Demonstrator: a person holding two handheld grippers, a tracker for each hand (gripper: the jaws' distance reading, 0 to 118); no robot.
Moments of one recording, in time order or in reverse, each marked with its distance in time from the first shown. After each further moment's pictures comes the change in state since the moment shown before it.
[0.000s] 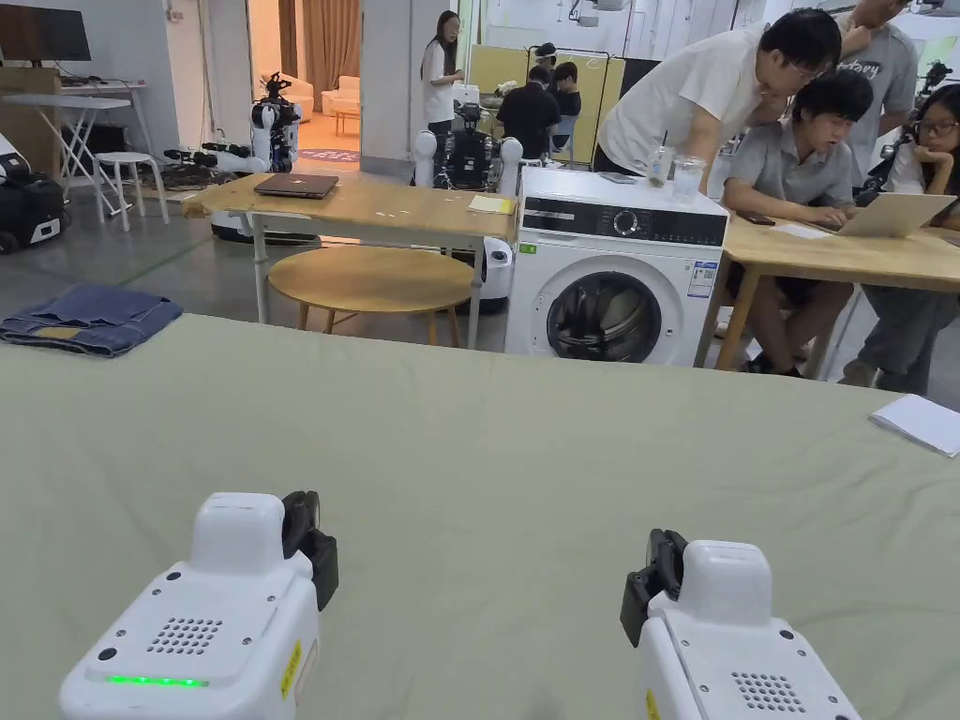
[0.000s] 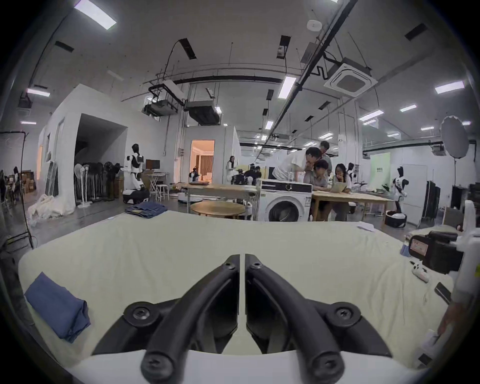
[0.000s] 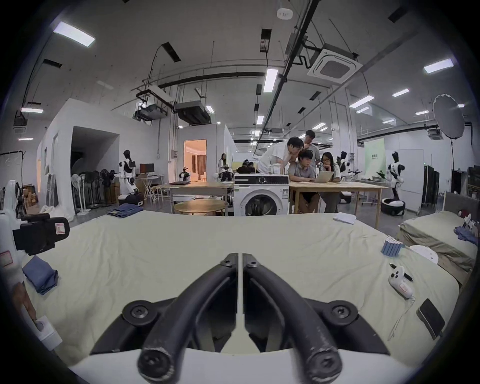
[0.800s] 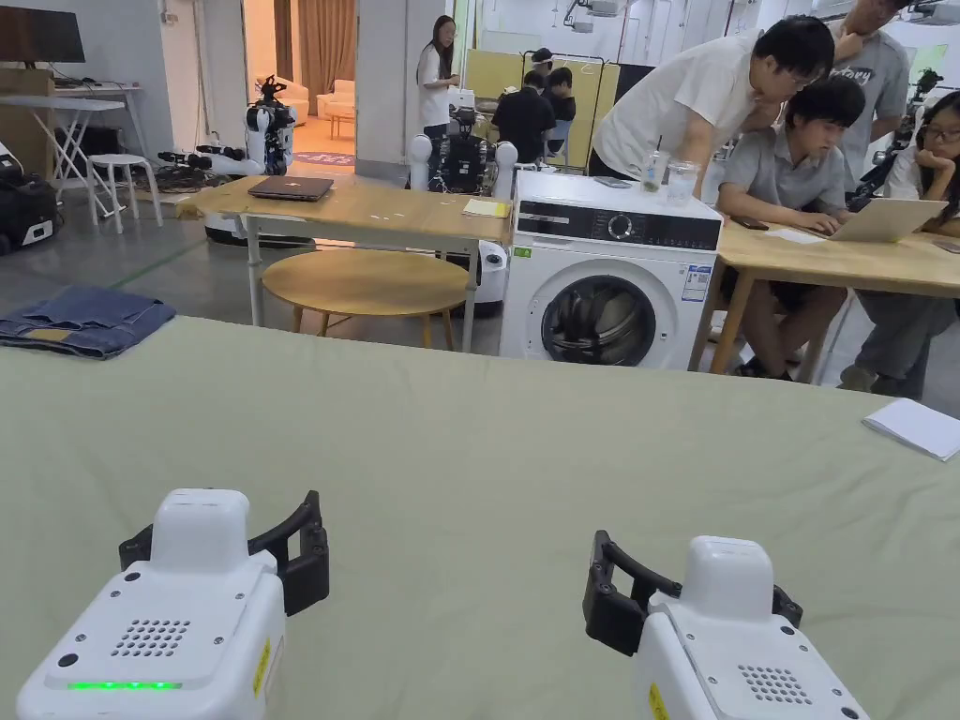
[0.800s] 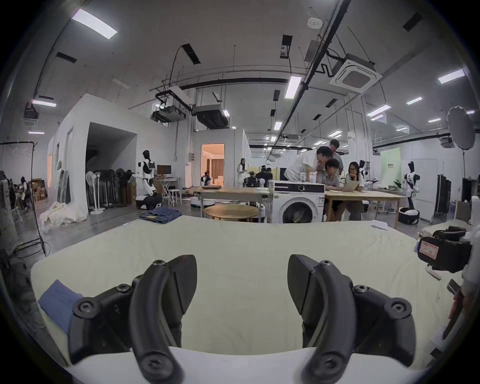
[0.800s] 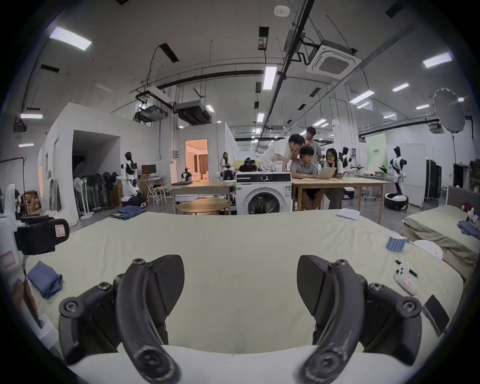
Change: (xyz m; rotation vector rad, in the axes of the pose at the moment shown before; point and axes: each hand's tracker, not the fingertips) left arm -0.008 0.004 0.005 0.019 0.097 -0.038; right arm 0.006 0.003 -0.005 -0.024 0.034 -0.051
